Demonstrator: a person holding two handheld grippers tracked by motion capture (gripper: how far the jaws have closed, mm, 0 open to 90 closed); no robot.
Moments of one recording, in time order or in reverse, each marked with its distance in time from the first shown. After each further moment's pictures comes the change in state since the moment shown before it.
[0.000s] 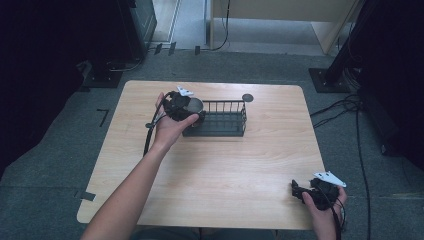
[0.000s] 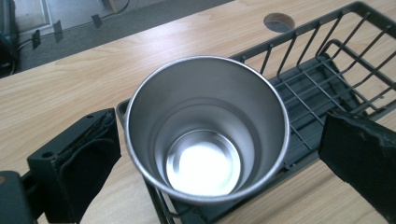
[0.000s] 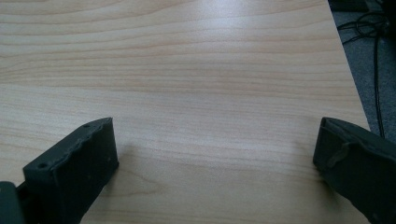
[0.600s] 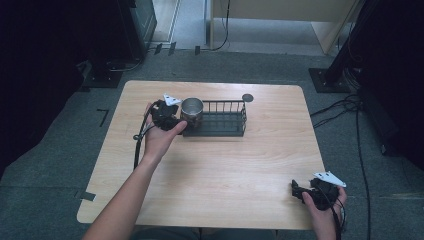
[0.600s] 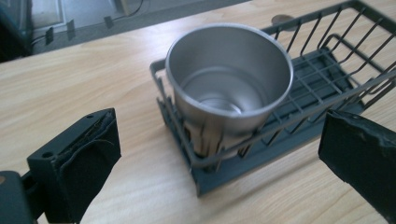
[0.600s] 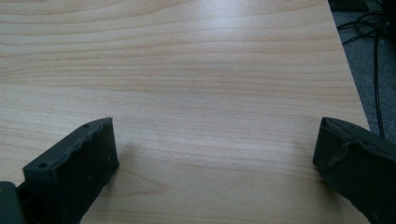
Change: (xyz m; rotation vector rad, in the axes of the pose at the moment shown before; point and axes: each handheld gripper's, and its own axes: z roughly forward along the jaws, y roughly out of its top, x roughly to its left) left arm 0.008 -0.032 -0.033 -0.037 0.023 -0.057; right arm 0.000 0.000 0.000 0.000 0.000 0.000
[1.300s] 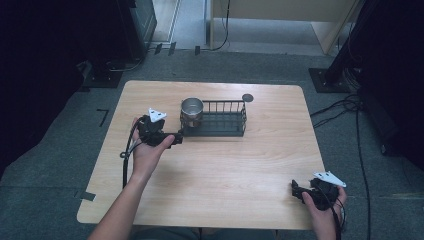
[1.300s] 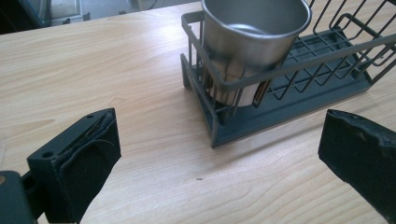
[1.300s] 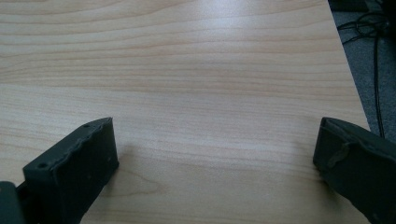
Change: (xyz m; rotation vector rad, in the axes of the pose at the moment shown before) left arm 0.011 -0.042 -0.034 -0.026 0.036 -0.050; right arm 0.000 0.000 0.000 0.000 0.000 0.000
